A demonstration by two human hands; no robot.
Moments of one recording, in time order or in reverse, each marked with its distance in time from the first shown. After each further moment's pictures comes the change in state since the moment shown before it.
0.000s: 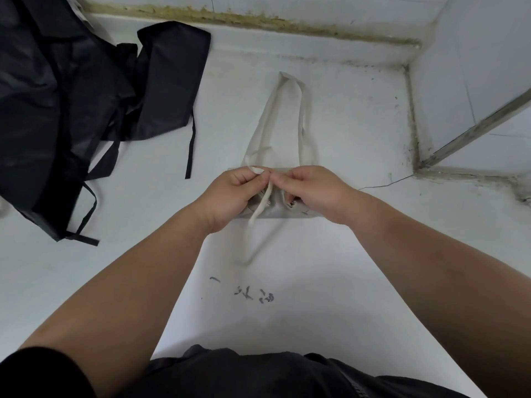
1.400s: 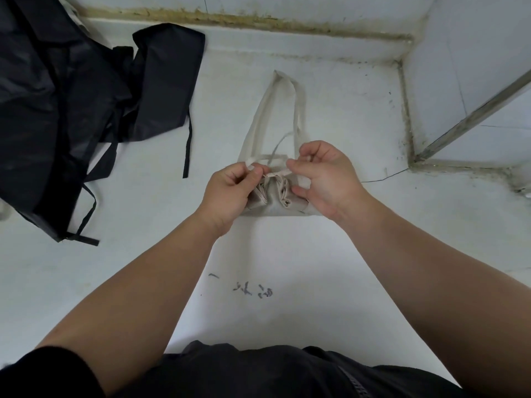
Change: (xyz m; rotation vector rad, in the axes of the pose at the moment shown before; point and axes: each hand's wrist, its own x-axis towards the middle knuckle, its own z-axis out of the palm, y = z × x) left_hand 0.003 -0.013 0.010 -0.069 0.244 0.052; right_hand -0.013 -0.006 0.001 0.758 0.247 -0.016
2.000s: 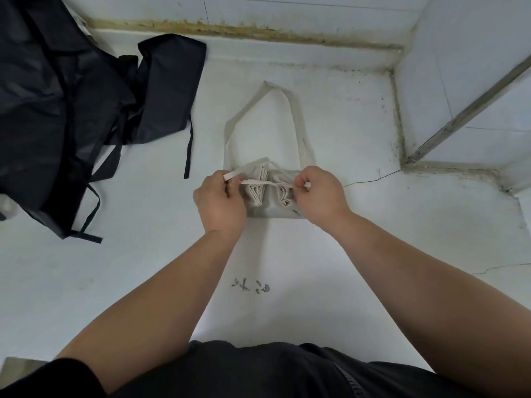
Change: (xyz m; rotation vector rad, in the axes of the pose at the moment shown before) left_hand -0.011 -0.025 0.006 0.497 0.538 0.209; right_hand 0.000 0.032 -0.017 -0.960 0.146 -0.325
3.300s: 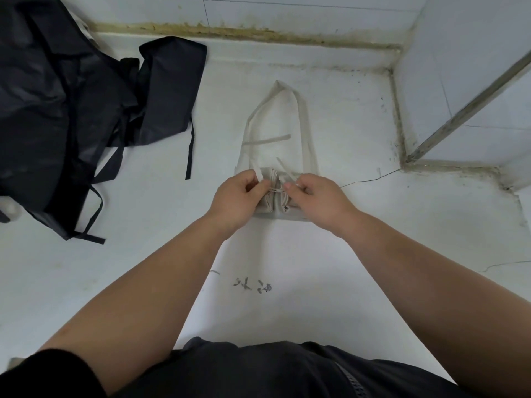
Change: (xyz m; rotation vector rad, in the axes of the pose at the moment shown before) left_hand 0.006 0.024 -0.008 -0.069 -0.501 -0.055; right_hand -0.009 -0.007 -0.011 0.004 -0.204 0.035
